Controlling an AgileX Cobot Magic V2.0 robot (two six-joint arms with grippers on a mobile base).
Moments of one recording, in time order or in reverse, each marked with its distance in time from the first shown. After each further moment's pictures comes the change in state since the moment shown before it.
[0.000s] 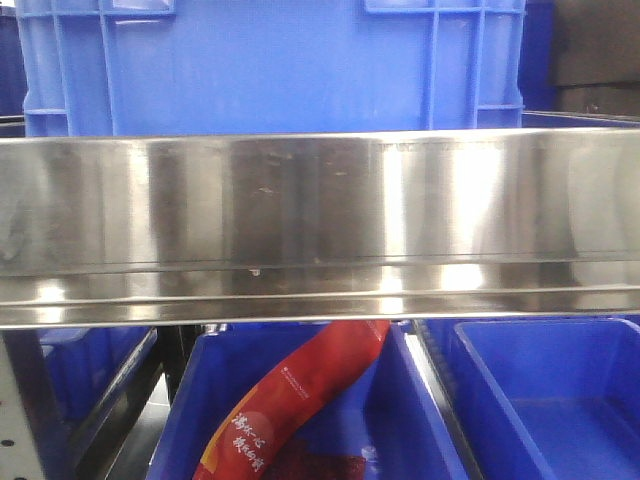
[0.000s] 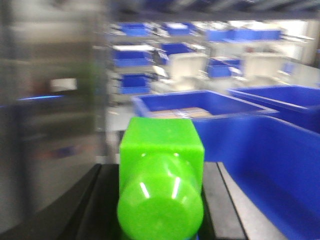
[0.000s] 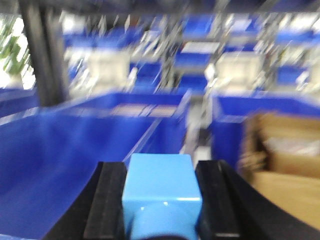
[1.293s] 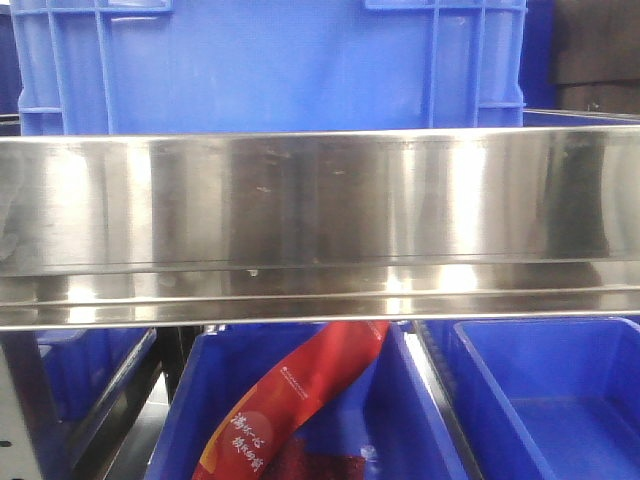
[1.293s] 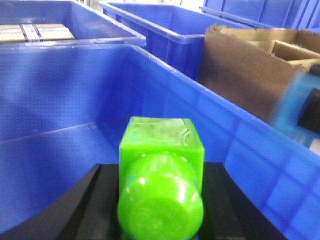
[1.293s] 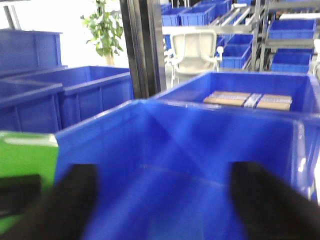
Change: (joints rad) left arm -0.299 0.591 -0.351 -0.203 0.032 0.000; right arm 0.293 0.485 -0.277 0.073 -0.153 0.000
